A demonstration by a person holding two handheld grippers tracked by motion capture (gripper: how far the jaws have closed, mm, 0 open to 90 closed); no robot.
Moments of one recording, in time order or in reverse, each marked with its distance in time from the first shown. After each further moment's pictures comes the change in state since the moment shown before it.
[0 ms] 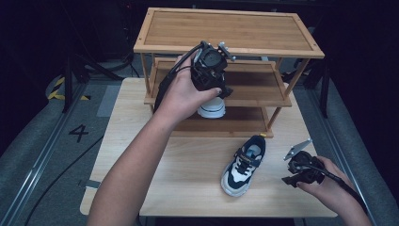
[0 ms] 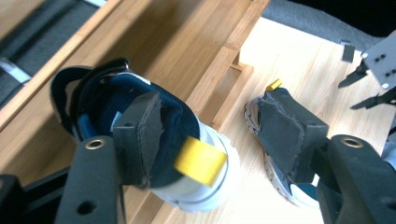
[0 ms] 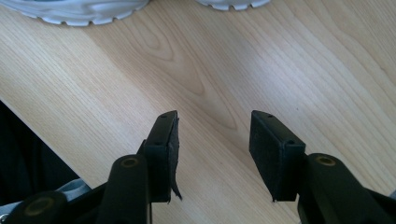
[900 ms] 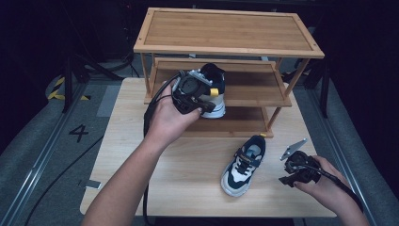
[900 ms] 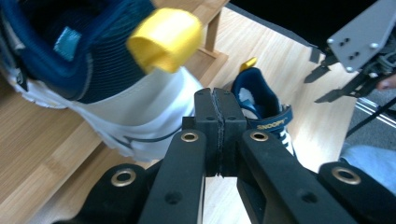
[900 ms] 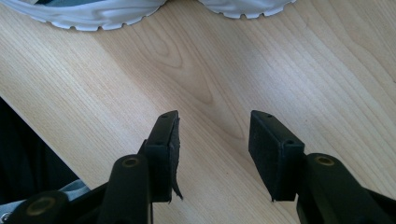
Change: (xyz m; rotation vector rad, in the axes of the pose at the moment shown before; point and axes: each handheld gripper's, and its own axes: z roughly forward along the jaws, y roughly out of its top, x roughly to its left) left arm 0.001 -0.069 0.019 -0.063 -0.114 -0.136; right arm 0.003 0.005 0.005 0.003 0.018 -0.018
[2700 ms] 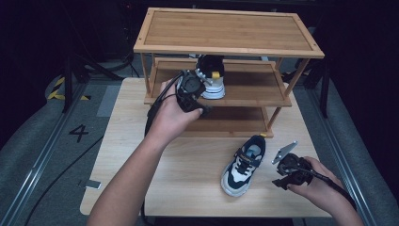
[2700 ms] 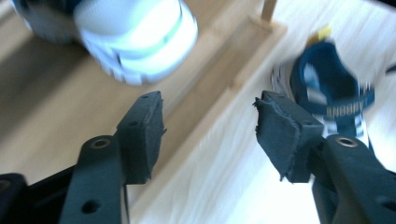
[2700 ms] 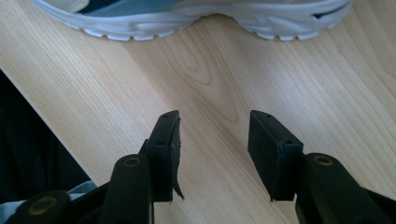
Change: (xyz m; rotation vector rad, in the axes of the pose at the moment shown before) left arm 0.007 -0.009 0.014 0.146 0.194 0.037; right arm 0.018 0.015 0.007 0.004 0.032 -0.084
